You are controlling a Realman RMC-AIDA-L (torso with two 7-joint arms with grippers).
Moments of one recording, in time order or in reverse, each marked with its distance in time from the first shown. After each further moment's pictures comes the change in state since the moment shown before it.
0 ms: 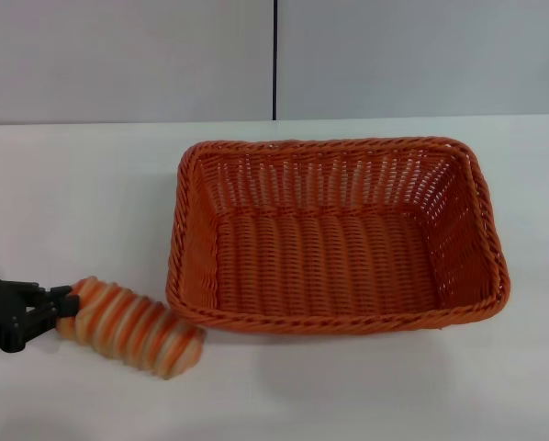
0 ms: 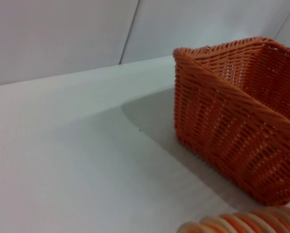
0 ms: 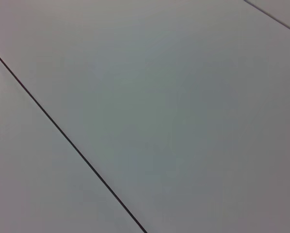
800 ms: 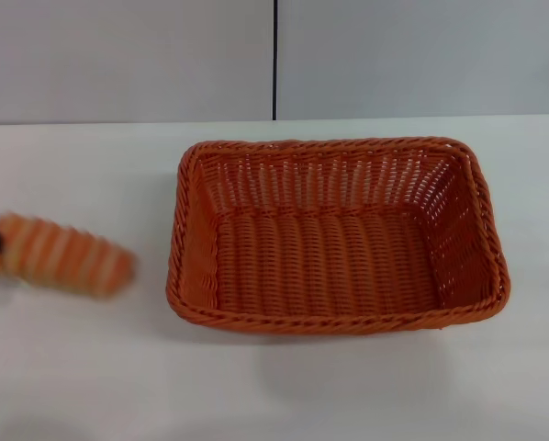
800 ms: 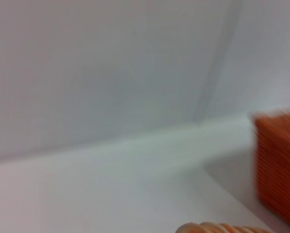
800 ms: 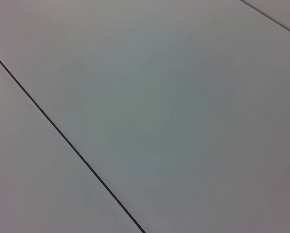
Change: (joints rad) left arm -0.005 0.009 -0.319 0.004 -0.014 -0.007 0.060; right arm -0.004 0.001 0.000 -0.003 0.001 0.000 0.000
